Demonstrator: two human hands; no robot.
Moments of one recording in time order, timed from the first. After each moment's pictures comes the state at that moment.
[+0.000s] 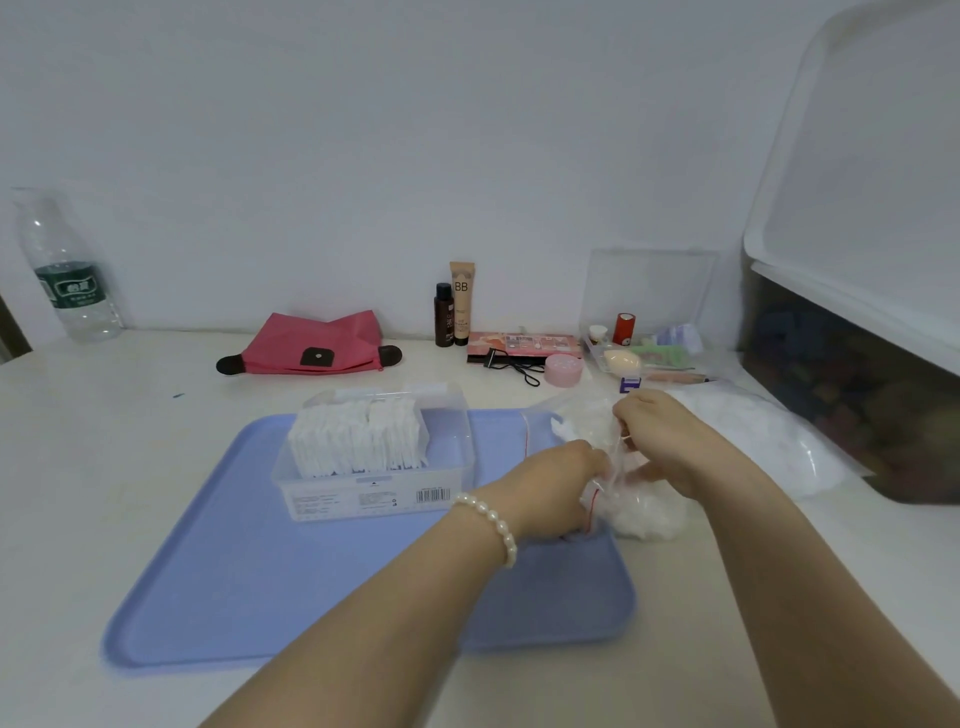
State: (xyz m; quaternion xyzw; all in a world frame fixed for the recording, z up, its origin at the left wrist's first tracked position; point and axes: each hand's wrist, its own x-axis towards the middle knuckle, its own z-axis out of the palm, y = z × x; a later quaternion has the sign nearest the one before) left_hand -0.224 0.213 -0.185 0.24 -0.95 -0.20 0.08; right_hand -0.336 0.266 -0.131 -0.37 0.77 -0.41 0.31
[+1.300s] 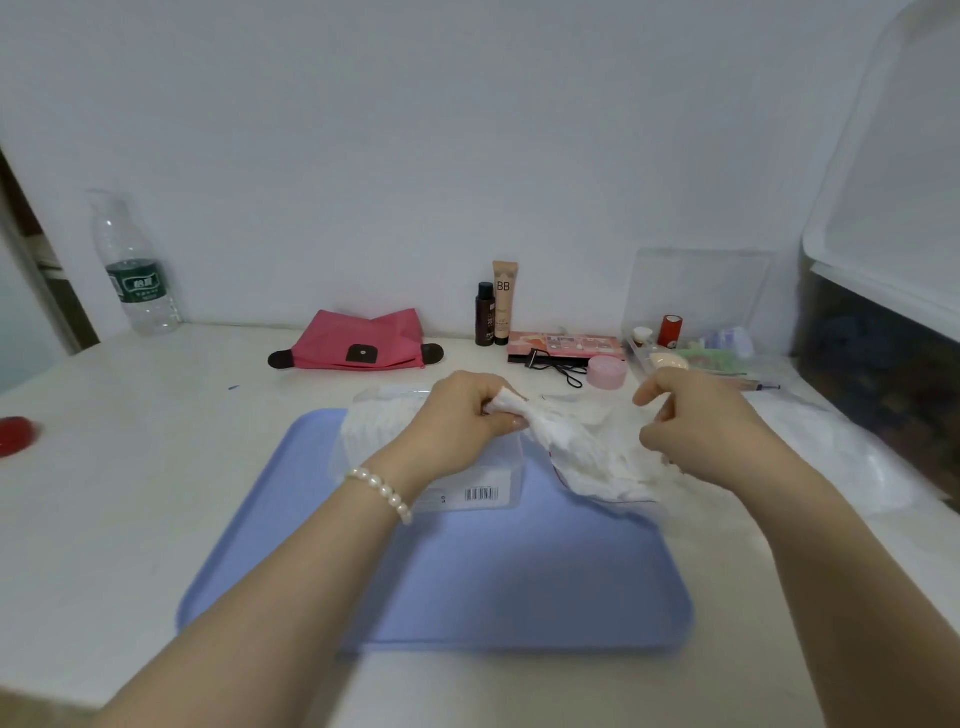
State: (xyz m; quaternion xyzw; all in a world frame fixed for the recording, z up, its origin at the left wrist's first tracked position) left_hand -0.124 0.162 -0.152 0.35 -0.81 -0.34 0.33; right_hand -0.312 0.273 -0.112 -0.51 0.81 -0.26 0.13
